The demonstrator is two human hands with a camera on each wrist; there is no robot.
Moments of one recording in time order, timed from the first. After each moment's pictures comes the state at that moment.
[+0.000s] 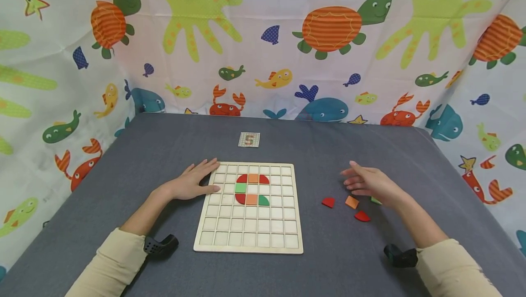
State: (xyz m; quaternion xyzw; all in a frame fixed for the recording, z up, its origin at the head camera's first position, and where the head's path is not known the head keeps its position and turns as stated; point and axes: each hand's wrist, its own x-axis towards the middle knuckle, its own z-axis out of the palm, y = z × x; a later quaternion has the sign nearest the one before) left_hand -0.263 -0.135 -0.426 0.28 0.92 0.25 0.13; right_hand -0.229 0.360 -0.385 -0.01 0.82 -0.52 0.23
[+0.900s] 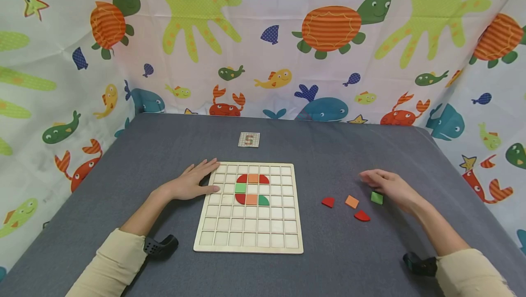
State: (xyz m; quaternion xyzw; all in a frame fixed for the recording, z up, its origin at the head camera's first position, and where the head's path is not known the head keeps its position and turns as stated) left_hand -0.264 -0.135 -0.427 0.28 0.92 0.25 0.13; right_hand -0.217 0.402 -0.398 -0.05 0.87 -0.46 0.17
